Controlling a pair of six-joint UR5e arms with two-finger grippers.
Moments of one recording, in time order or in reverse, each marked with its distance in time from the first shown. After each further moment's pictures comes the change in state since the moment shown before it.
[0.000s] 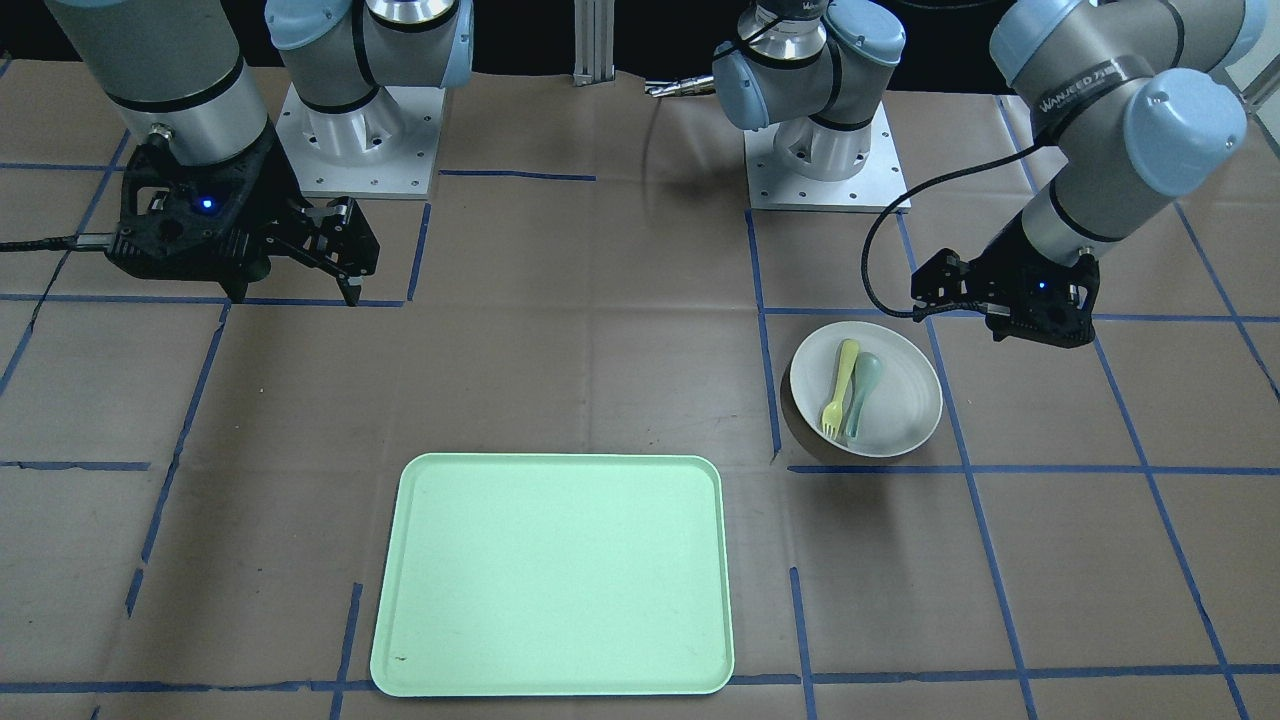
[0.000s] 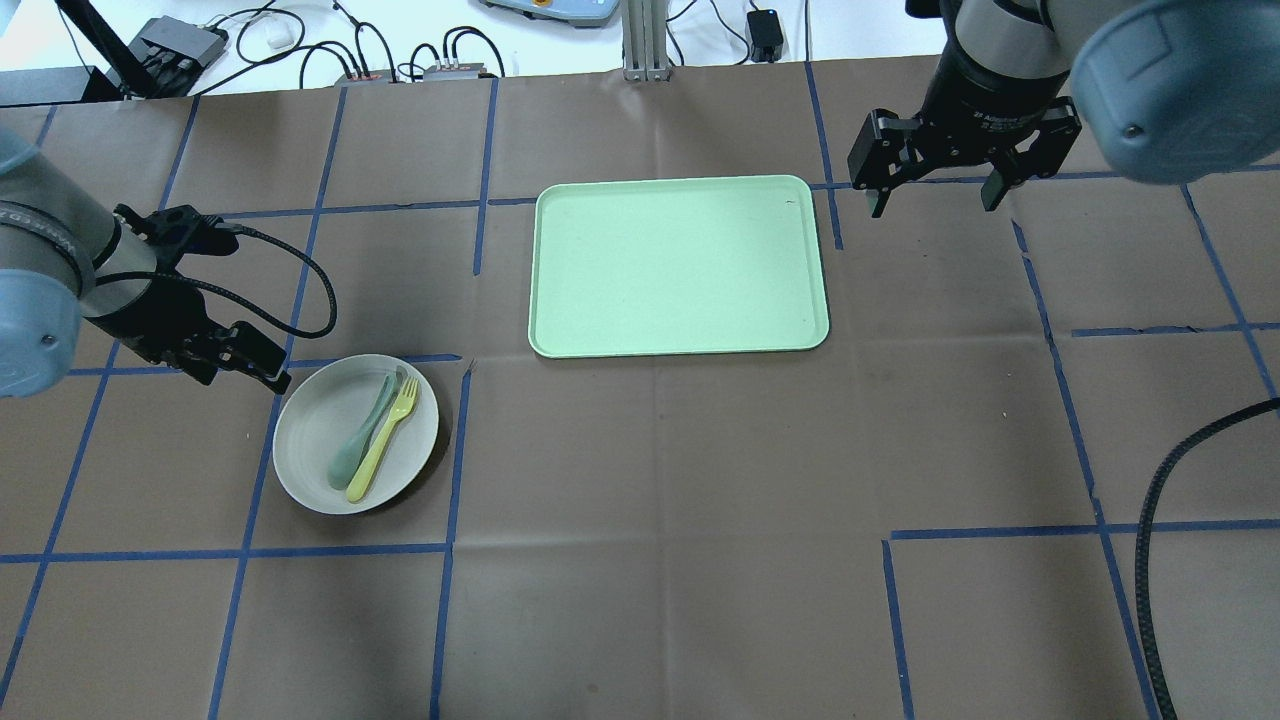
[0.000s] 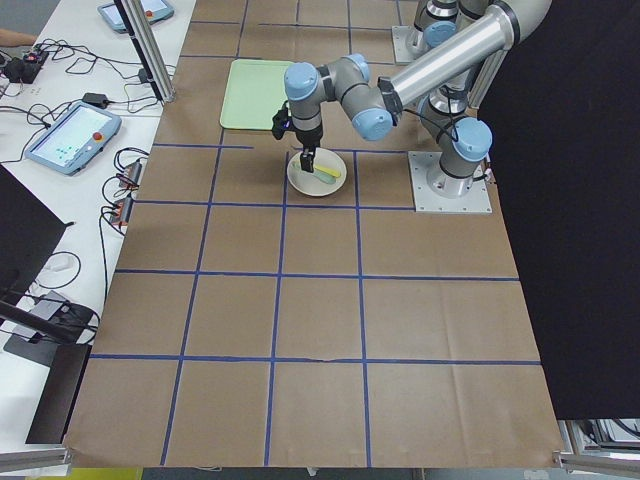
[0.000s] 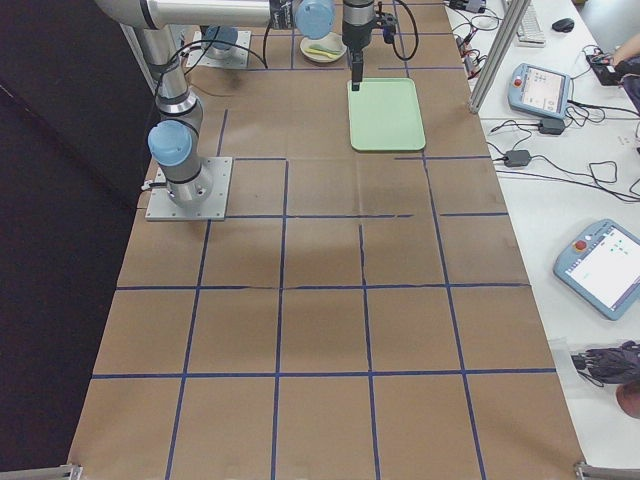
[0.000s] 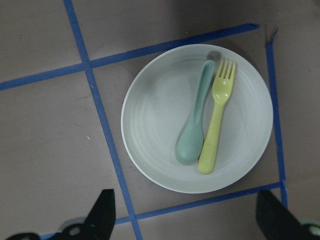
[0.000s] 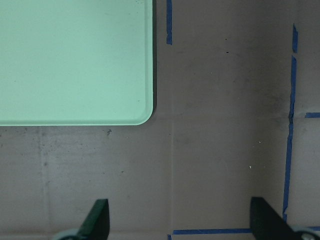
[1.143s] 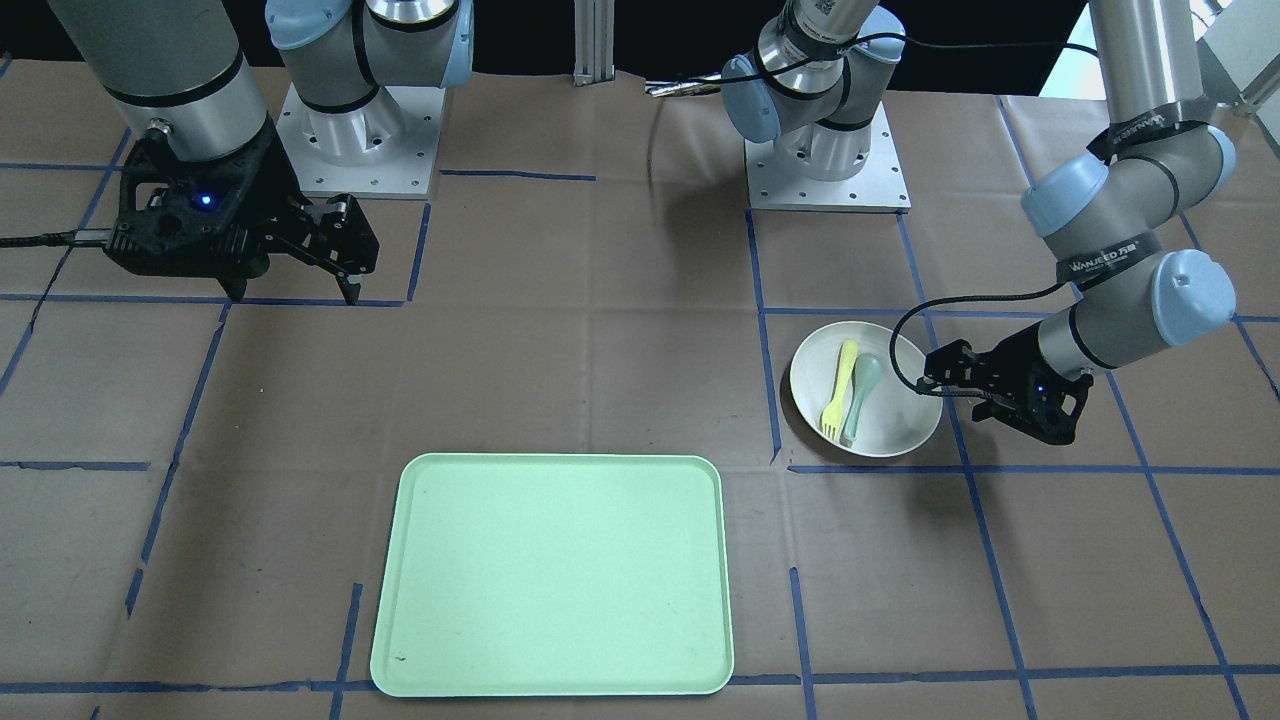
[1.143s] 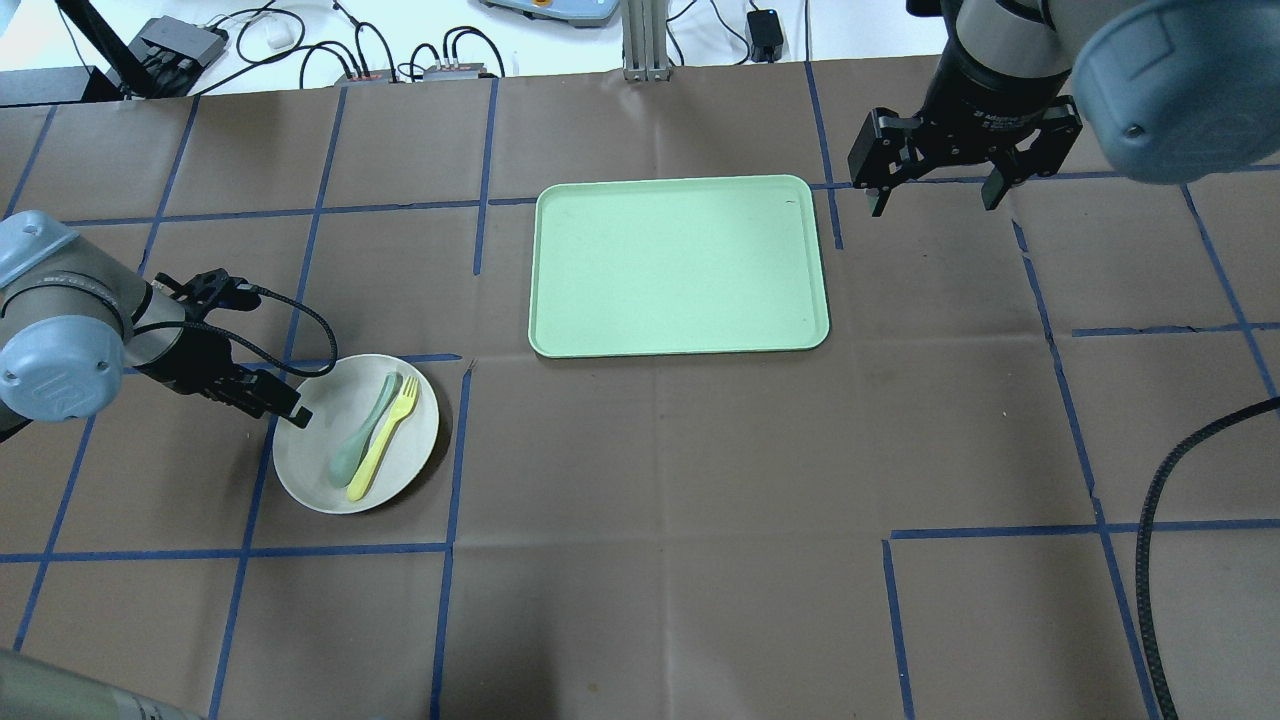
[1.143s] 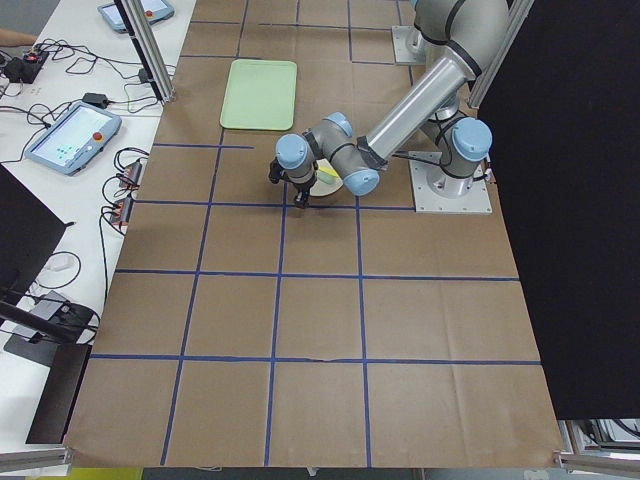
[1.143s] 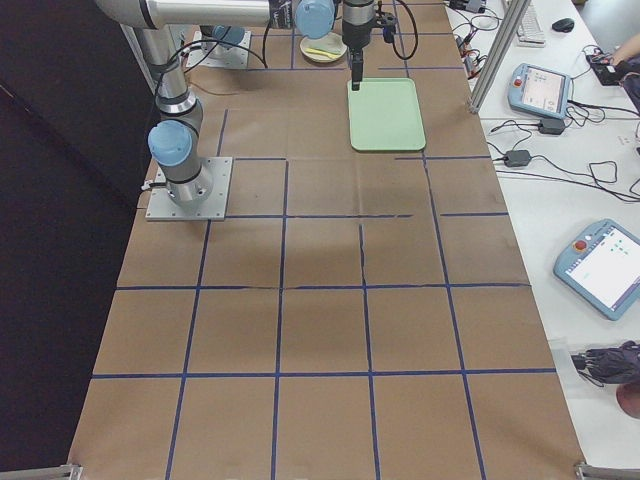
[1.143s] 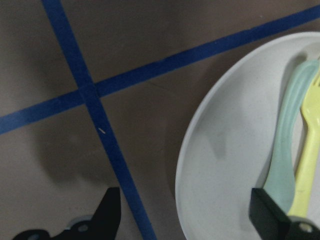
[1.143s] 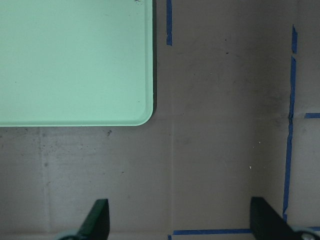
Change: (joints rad) left arm 0.093 -0.210 -0.048 0.135 -0.086 0.207; right arm 0.000 -0.002 0.000 -0.002 0.000 0.000
